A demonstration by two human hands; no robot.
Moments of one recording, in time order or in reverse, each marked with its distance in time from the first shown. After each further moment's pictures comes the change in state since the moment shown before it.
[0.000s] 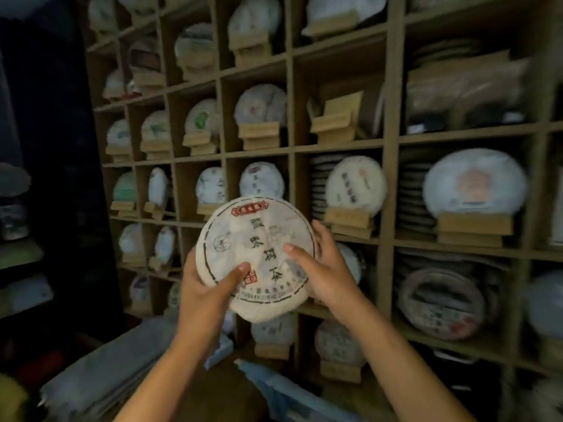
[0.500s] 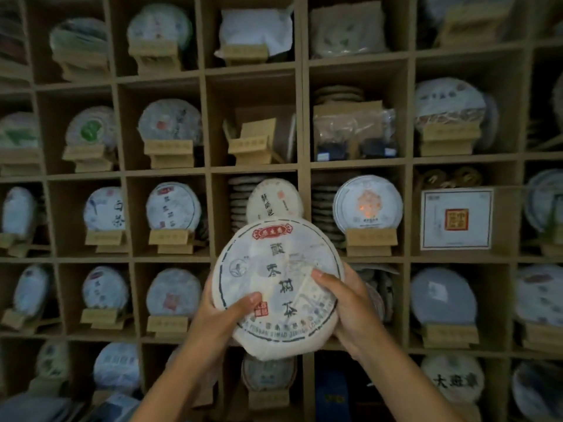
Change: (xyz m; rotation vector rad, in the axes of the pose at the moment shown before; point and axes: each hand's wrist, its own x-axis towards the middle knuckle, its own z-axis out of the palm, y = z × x) left_hand 0.015 -0.029 0.105 -0.337 -0.498 -0.276; right_hand -0.042 -0.012 -0.105 0.232 0.272 -0.103
